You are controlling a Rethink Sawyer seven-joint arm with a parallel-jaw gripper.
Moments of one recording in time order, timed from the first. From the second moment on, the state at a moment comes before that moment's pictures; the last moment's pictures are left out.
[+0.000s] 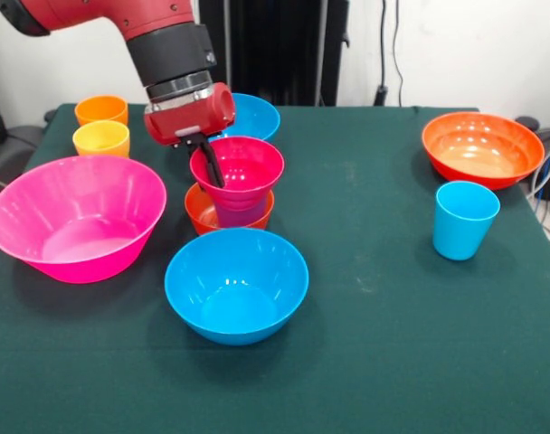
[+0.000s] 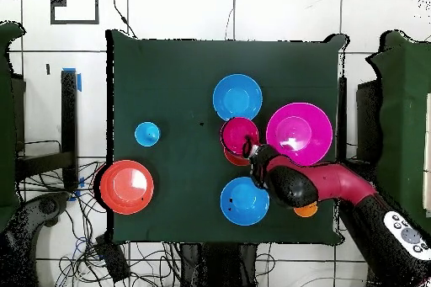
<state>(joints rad) -1.14 -0.48 0.79 1.93 -0.83 0.23 2.15</state>
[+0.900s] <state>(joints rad) -0.98 -0.55 0.63 1.87 -0.77 0.27 2.15</state>
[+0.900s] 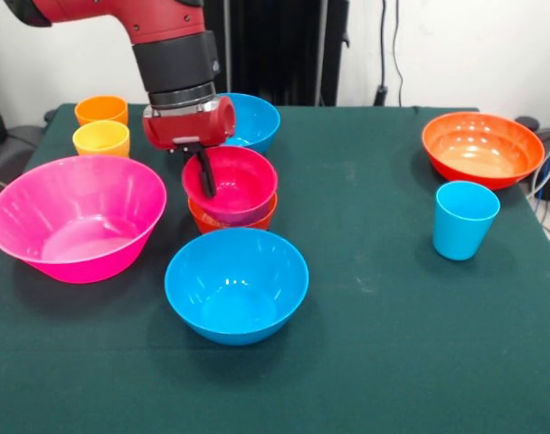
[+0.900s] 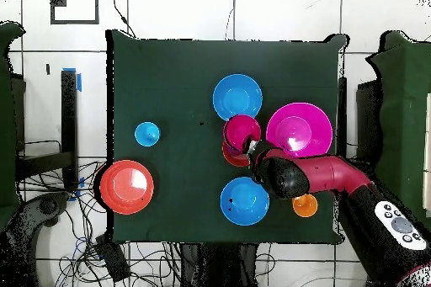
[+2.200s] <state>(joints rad) -0.95 -0.64 0.44 1.91 -0.70 0.61 2.15</state>
